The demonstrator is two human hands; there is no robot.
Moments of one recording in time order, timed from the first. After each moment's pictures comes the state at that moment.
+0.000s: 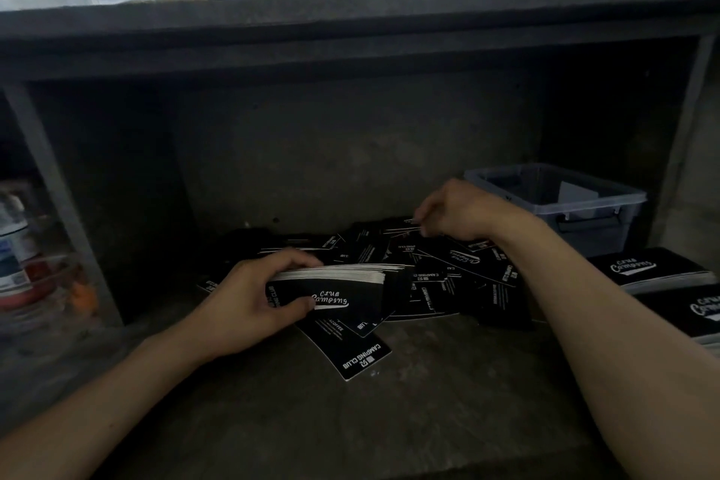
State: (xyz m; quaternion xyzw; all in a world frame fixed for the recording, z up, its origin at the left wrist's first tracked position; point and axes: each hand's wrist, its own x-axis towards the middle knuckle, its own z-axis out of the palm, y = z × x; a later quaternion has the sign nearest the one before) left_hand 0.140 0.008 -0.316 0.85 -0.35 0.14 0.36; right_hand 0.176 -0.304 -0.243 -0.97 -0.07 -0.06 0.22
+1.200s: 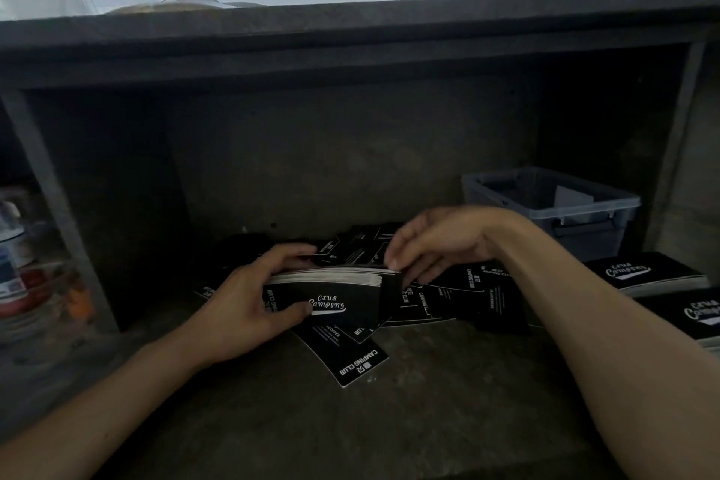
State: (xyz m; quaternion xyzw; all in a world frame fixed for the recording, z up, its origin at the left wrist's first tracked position) left_hand 0.144 0.009 -0.318 0.85 -0.34 0.14 0.37; right_hand 0.162 -0.292 -0.249 -0.85 -0.14 0.22 0.46
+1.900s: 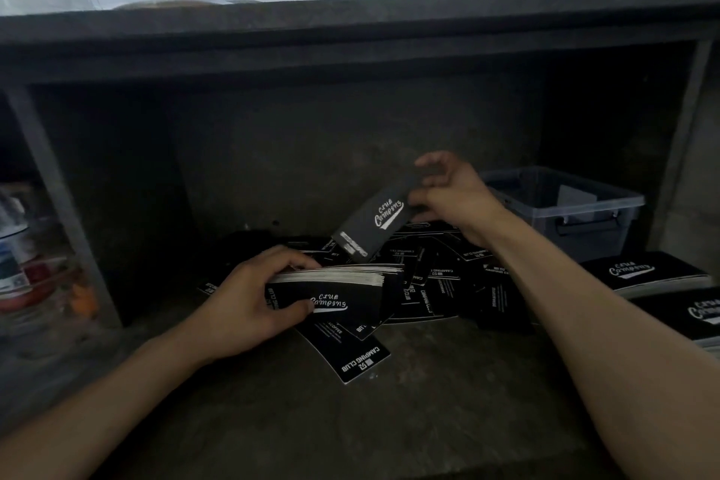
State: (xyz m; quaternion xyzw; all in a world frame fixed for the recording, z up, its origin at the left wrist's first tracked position) left_hand 0.141 0.007 -0.314 0.85 -0.36 0.16 0.36; right_hand 0.176 -0.284 -0.244 -0.74 -0.09 -0.17 0.65
